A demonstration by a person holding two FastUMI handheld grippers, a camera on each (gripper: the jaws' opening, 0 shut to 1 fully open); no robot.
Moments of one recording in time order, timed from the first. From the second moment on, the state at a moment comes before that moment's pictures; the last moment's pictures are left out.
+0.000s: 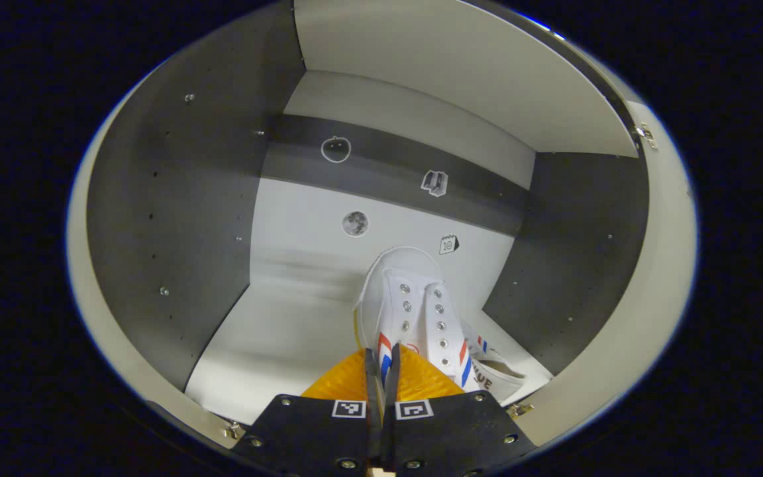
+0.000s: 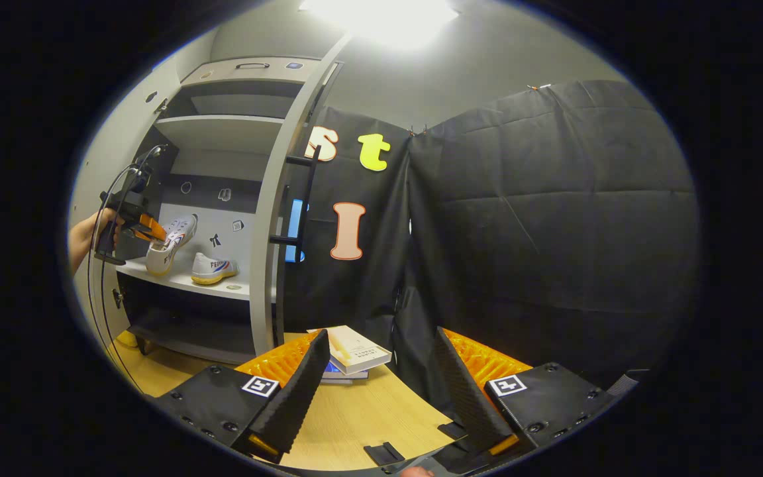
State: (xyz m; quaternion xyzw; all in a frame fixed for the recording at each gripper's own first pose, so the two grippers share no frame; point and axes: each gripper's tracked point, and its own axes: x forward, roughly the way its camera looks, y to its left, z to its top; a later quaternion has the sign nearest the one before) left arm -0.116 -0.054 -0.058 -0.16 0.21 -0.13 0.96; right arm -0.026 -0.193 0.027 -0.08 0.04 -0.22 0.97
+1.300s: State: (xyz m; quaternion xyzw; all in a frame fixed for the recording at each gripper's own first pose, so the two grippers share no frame) left arm -0.174 -0.064 0.033 -0.07 0.09 -0.06 0.99; right arm -0.020 -0.198 0.038 -0.08 0.02 -0.20 0.98
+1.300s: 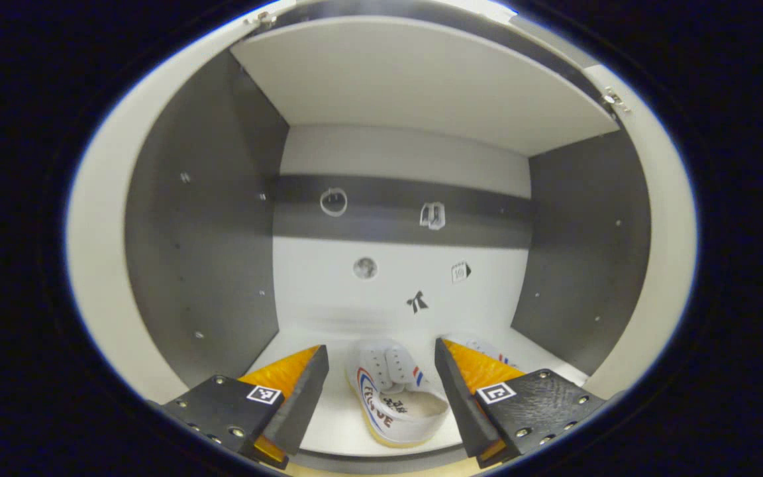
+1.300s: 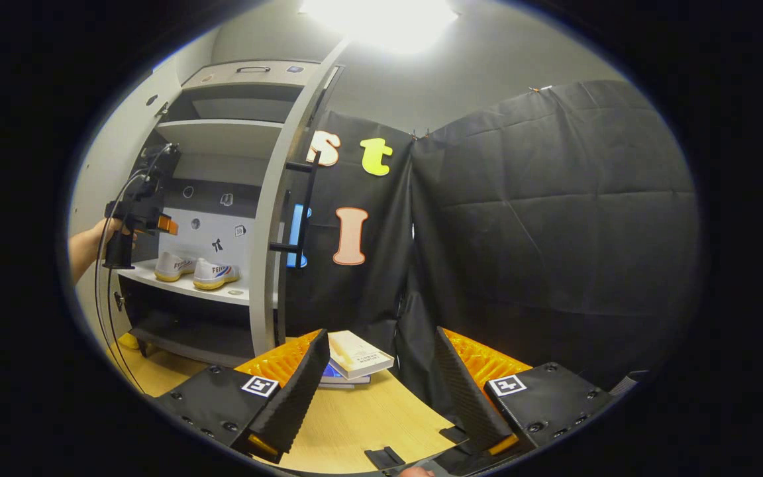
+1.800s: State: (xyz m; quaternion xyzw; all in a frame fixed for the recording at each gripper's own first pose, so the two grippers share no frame) left arm -0.340 -0.055 0.133 -0.05 0.00 -0.04 1.00; right arm 0.000 -0.199 0.043 -0.05 0.00 -0.13 0.99
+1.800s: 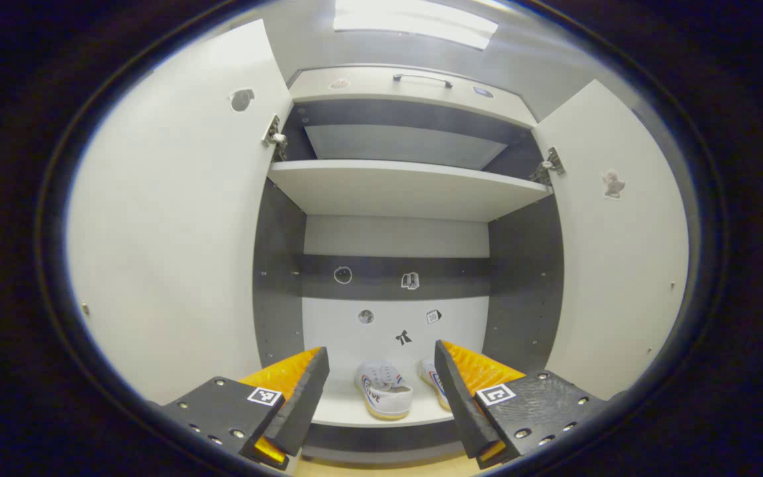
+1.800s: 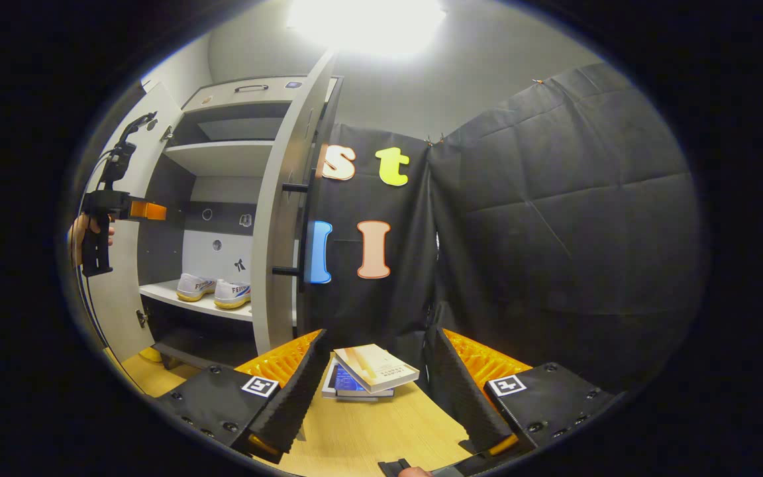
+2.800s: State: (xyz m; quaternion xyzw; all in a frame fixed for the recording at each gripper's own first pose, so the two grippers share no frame) left arm -0.555 -0.008 0.079 -0.03 0.04 0.00 1.00; right arm 0.030 -0.182 0.092 0.00 -0.03 -0.09 1.00
